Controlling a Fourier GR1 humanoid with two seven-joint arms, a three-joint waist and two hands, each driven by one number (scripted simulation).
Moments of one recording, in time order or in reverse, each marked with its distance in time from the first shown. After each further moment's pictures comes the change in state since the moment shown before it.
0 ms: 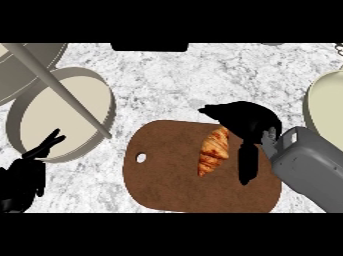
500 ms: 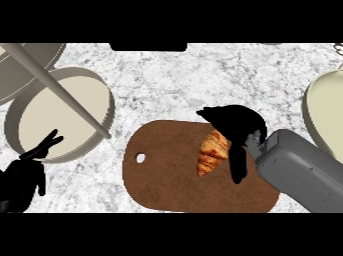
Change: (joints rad) left arm 0.011 -0.002 0.014 -0.016 0.003 -0.014 0.009; right arm -0.007 0.059 0.052 0.065 0.080 -0.021 0.053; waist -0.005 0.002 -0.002
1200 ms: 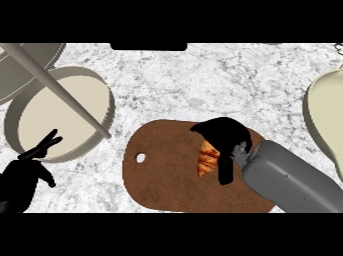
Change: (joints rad) left arm 0.005 -0.021 0.020 -0.013 0.010 -0.003 -0.006; right arm 0.055 0.077 0.061 0.096 0.088 -0.073 -0.090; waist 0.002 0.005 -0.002
